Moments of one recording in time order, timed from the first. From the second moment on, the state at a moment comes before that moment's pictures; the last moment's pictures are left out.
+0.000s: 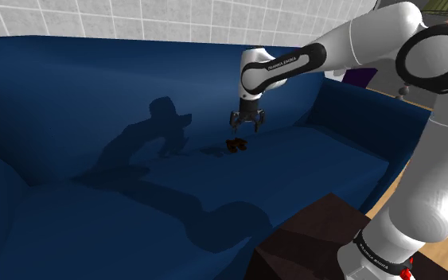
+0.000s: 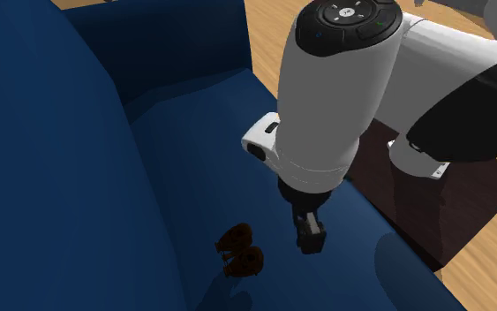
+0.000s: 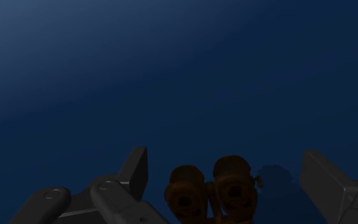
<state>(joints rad) -0.01 0.20 0.09 -1.93 -0.06 2.03 0.55</state>
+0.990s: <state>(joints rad) 0.01 0.60 0.05 -1.61 -0.11 2.04 0.65</state>
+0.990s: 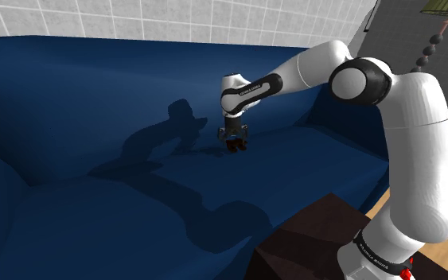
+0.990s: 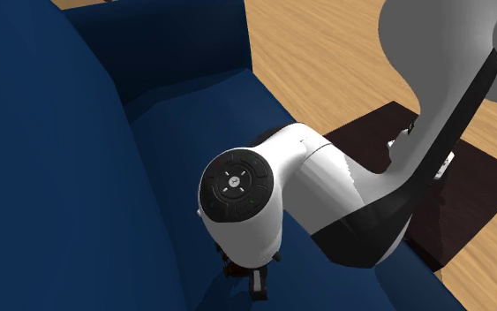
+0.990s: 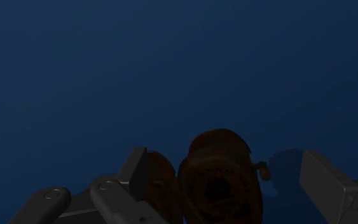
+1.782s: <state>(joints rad) 0.01 0.61 0.05 -1.62 -0.11 2.06 0.65</state>
